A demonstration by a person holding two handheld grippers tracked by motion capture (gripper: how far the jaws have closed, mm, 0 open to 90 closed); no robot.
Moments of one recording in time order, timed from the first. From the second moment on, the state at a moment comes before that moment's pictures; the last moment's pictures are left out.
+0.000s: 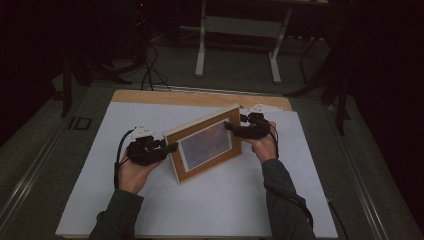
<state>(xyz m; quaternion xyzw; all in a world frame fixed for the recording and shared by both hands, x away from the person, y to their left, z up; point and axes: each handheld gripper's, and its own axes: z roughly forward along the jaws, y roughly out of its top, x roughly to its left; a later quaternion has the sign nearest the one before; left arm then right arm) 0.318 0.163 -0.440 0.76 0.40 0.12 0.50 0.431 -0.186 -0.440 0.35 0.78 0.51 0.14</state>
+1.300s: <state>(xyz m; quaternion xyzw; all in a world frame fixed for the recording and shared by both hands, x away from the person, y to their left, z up) 0.358 0.165 -0.441 0.75 0.40 0.15 0.50 0.429 -0.197 -0.437 0.39 0.77 0.49 0.15</state>
